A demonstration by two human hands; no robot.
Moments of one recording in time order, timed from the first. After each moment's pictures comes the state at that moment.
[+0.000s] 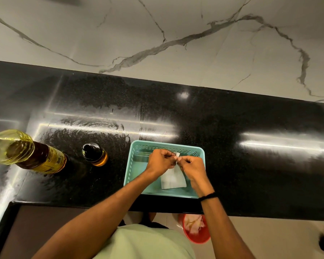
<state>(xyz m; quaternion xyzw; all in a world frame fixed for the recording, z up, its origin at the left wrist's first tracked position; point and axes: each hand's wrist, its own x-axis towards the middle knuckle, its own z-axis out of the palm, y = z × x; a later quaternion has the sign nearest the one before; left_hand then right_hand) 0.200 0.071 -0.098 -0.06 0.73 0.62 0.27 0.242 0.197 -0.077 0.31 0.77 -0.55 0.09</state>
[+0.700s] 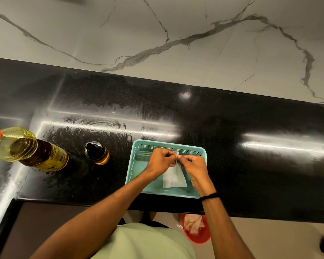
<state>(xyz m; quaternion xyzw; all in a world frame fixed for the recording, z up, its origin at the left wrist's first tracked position) 0.199 0.065 -0.097 -0.04 0.72 0.64 0.27 0.241 0.196 -0.074 0.32 0.73 -0.60 0.10</state>
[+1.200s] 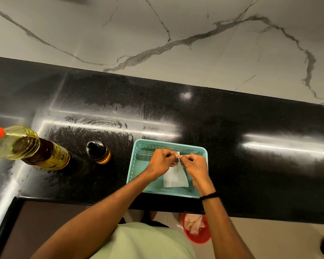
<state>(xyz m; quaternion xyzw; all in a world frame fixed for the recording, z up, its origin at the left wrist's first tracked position) 0.202 0.062 -0.096 -0.02 0.72 0.64 0.27 0.240 0.193 -0.065 0.32 0.79 -0.53 0.08</state>
